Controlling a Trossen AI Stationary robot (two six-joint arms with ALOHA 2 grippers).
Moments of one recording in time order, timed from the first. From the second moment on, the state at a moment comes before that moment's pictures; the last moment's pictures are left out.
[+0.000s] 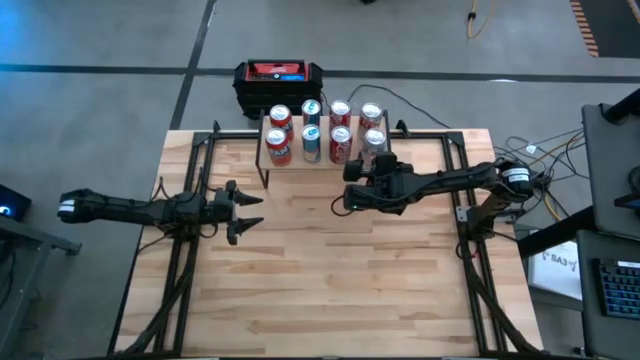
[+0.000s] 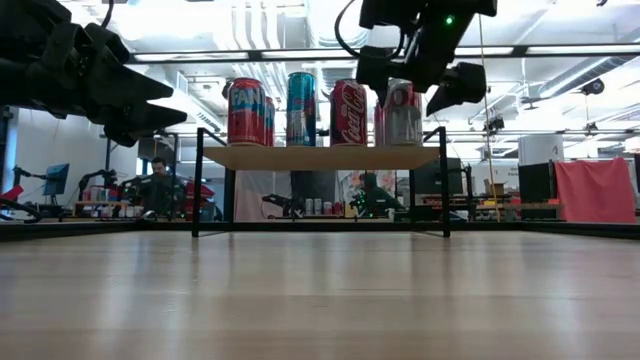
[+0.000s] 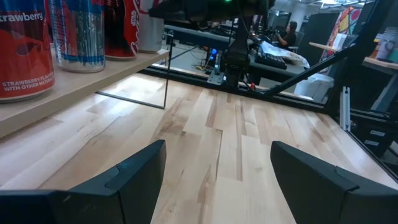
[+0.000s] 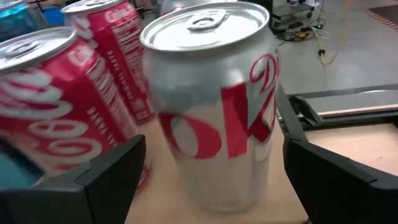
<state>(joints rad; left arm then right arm) -0.03 0.38 0.04 0.27 -0.17 -0.20 -0.03 1.67 1.29 -0.86 1.17 1.44</state>
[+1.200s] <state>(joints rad) -0.03 0.38 0.04 0.27 -0.17 -0.20 0.01 1.66 1.29 -0.87 1.15 1.45</state>
